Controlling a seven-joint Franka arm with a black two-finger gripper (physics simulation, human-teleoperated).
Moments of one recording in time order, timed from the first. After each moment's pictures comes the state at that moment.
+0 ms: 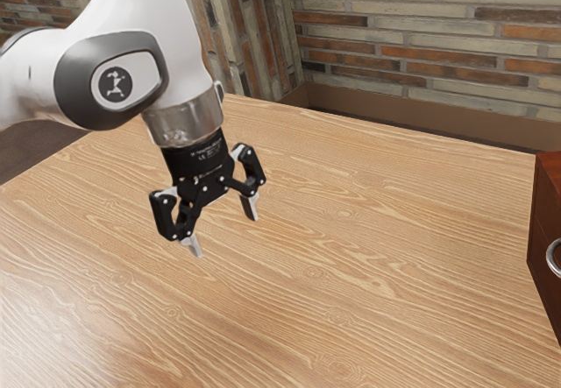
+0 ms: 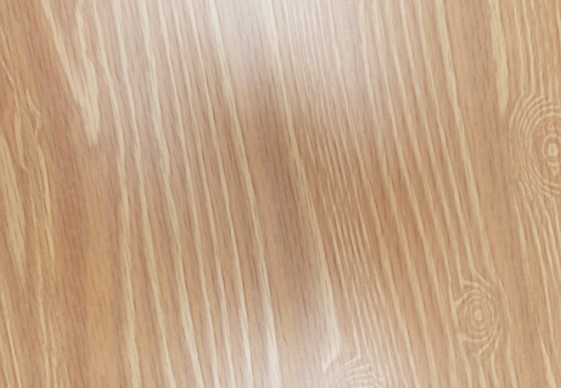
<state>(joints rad) -0.06 -0.14 0.01 -1.73 -0.08 1.56 -1.45</state>
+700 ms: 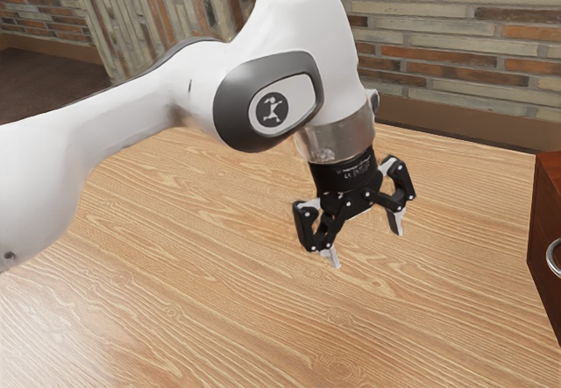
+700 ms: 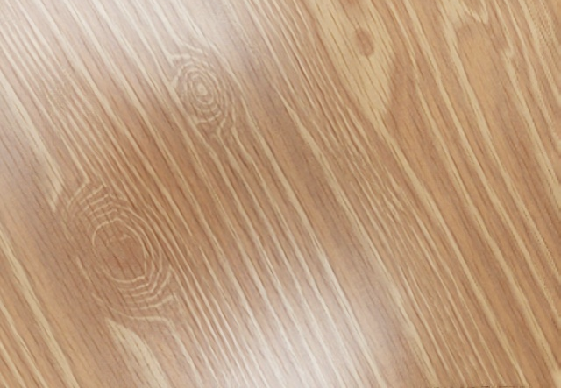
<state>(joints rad) -0.21 0.20 -0.09 -1.42 -0.09 1.71 -1.36</state>
